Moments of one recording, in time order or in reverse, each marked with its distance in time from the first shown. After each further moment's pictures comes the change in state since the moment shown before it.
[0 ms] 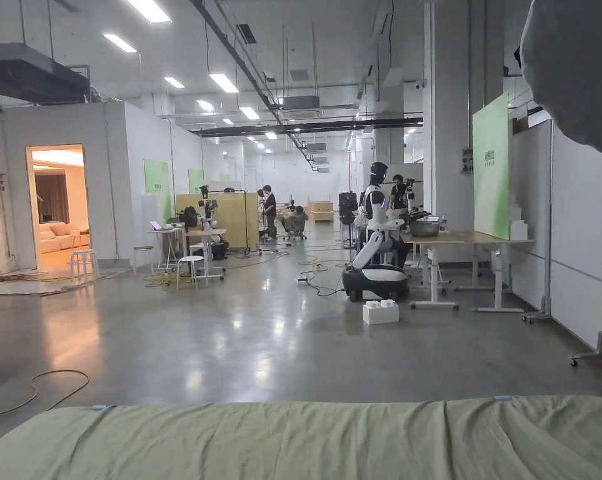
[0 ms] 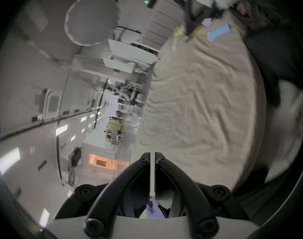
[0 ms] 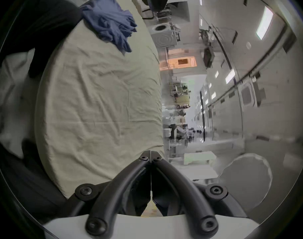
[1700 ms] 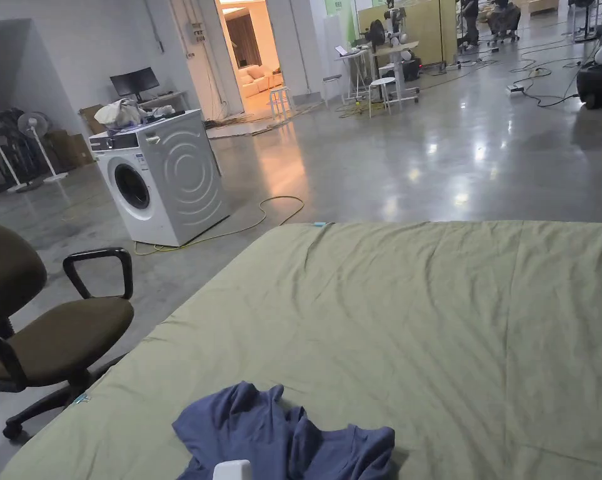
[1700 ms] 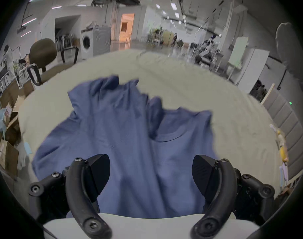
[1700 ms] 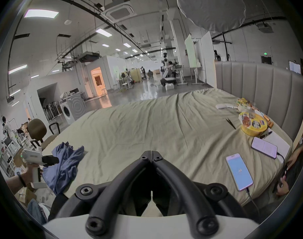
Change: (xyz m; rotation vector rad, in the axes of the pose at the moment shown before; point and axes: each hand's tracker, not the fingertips) left arm -0.030 -0.341 -0.218 -0.677 -0.093 1.385; right arm 0.016 -0.083 -0.033 -0.163 0.040 -1.576
